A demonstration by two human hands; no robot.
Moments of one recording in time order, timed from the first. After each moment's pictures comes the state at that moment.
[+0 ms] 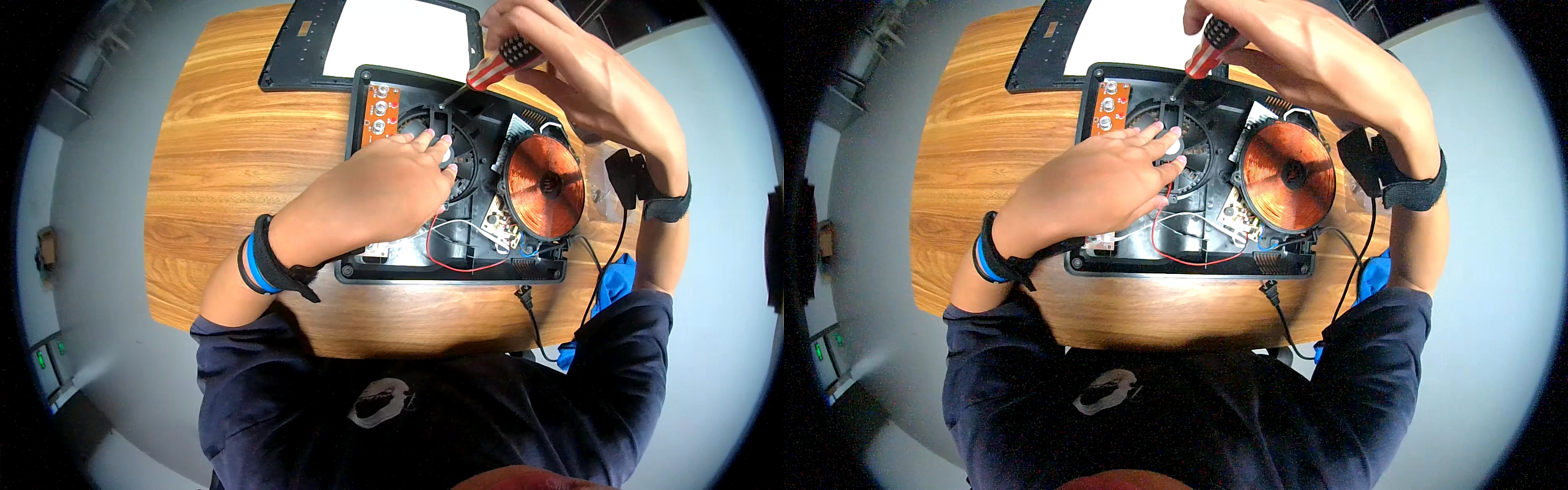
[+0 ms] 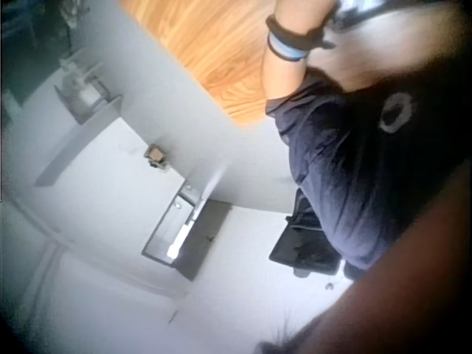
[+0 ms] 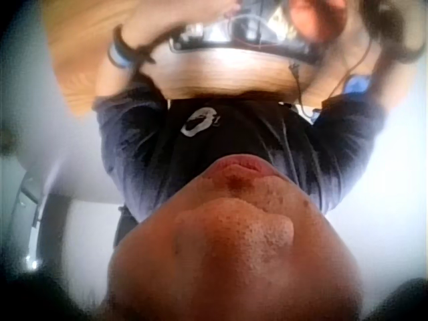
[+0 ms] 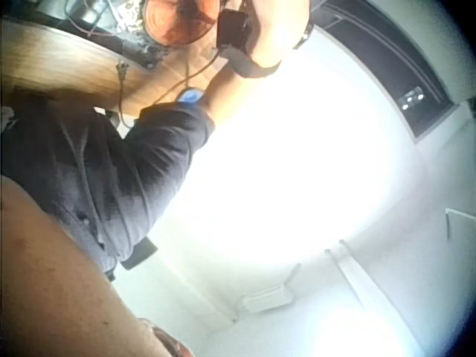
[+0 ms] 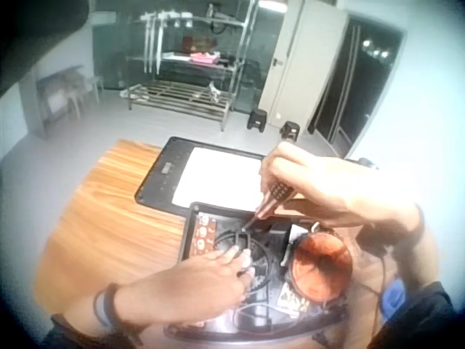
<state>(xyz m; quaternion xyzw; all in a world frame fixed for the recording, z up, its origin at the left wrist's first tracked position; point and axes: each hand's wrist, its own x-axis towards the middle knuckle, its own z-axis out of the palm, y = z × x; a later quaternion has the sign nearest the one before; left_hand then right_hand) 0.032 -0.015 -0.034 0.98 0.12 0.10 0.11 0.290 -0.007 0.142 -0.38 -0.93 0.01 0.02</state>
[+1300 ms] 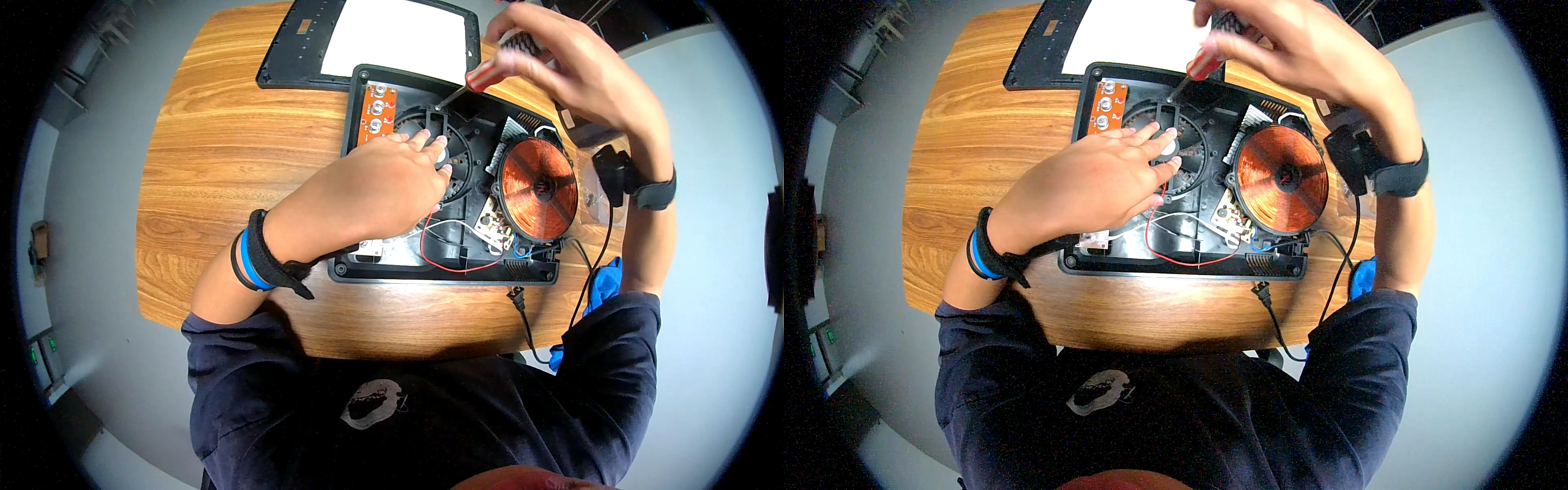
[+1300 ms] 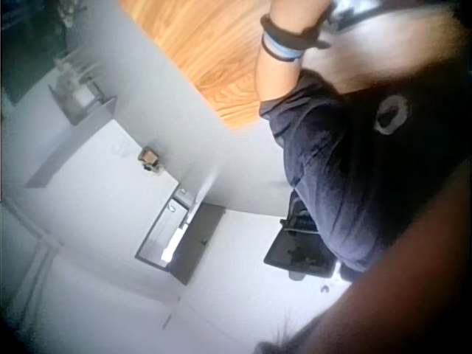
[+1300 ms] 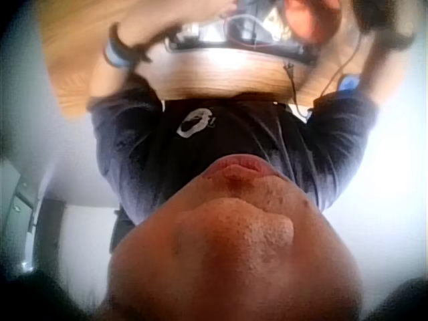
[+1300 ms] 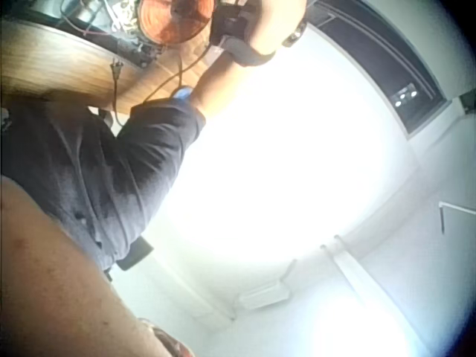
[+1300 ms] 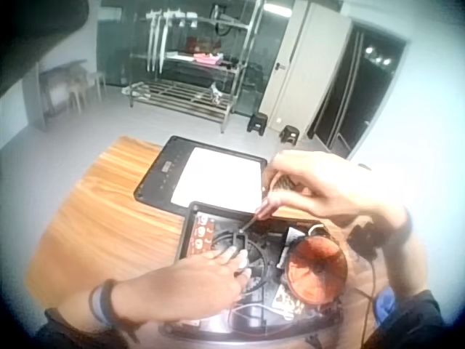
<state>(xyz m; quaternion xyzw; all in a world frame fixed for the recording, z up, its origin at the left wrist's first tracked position) 0.032 -0.015 -0.036 0.98 0.12 0.09 0.10 0.300 0.011 0.135 -0.44 -0.89 0.11 0.04</state>
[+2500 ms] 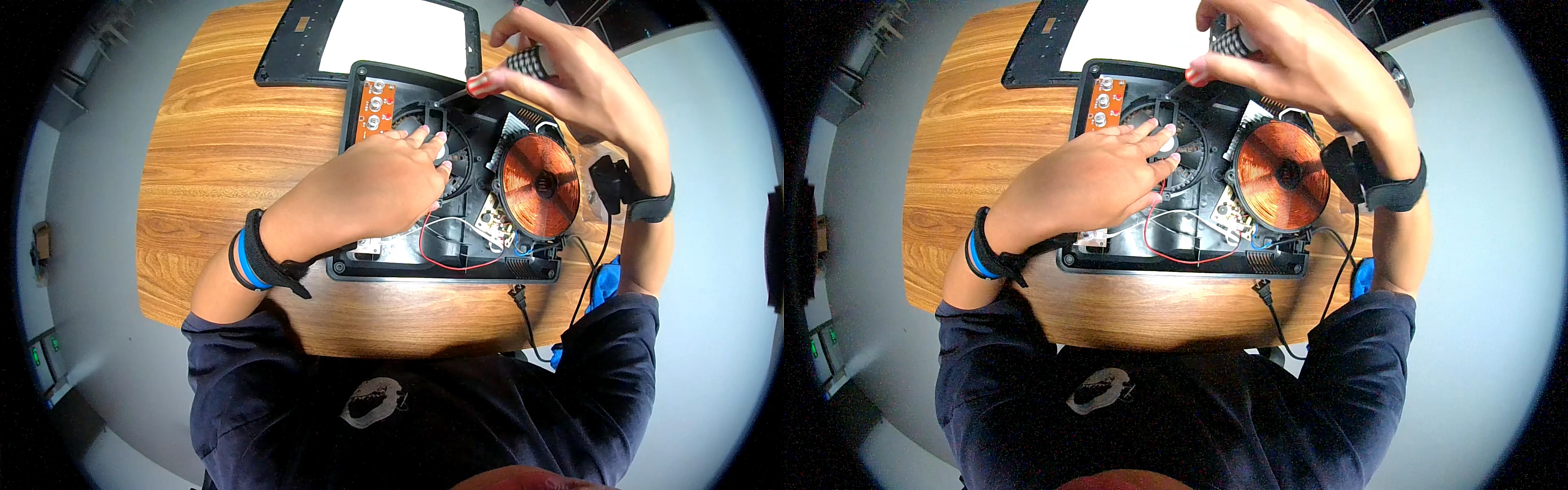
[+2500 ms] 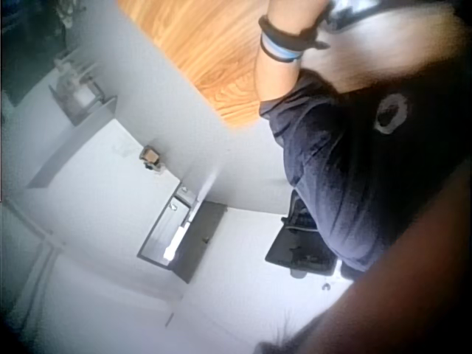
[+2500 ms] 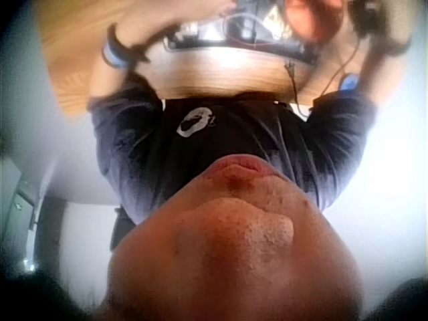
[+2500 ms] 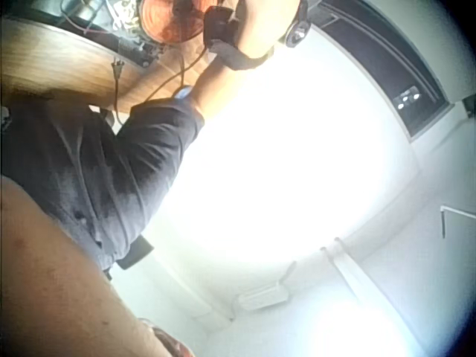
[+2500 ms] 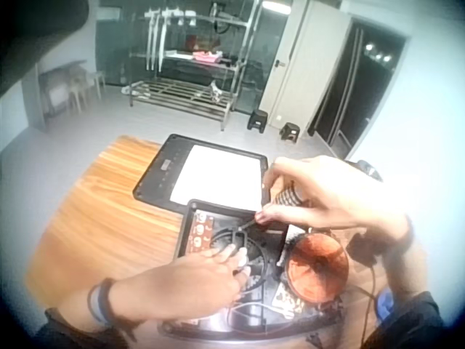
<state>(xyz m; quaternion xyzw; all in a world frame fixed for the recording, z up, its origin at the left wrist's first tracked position) 0.031 -0.016 -0.033 0.98 0.13 0.08 0.10 0.287 -0.008 0.132 -0.51 -0.86 0.10 0.00</state>
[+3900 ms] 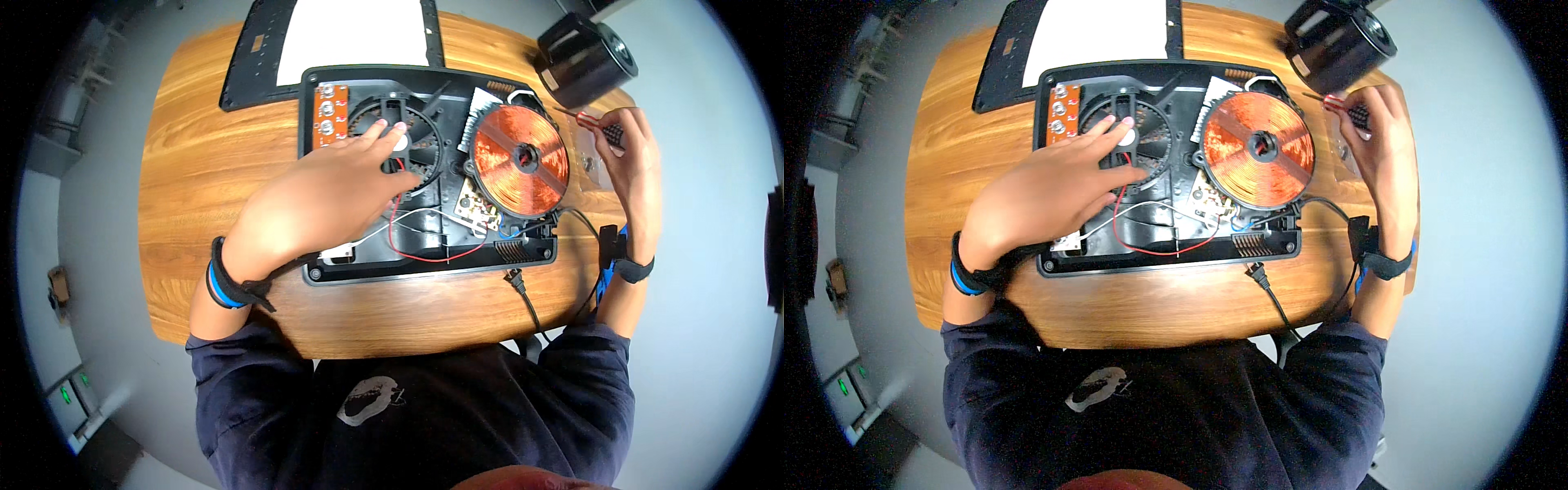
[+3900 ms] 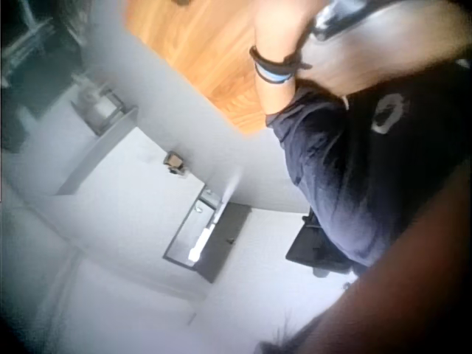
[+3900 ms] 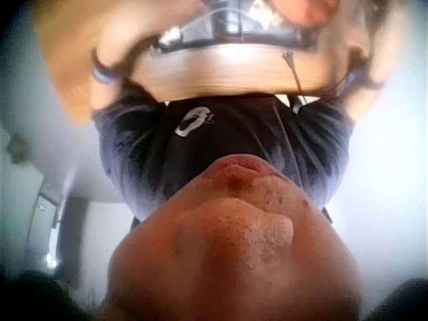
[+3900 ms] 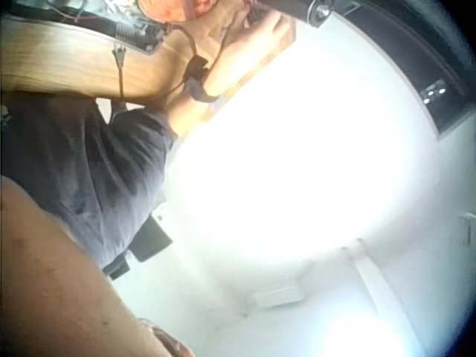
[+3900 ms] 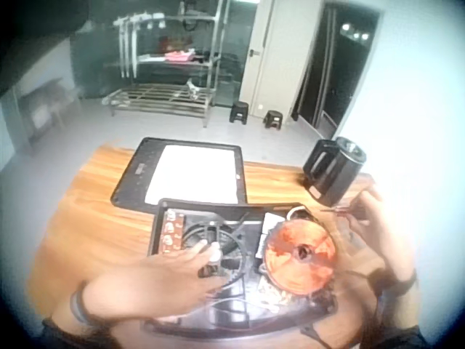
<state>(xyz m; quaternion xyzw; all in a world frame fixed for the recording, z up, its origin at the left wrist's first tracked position) 0.030 -0.018 -0.019 0.98 0.14 0.02 0.15 0.432 -0.158 0.046 -0.71 -0.67 -0.10 0.20</state>
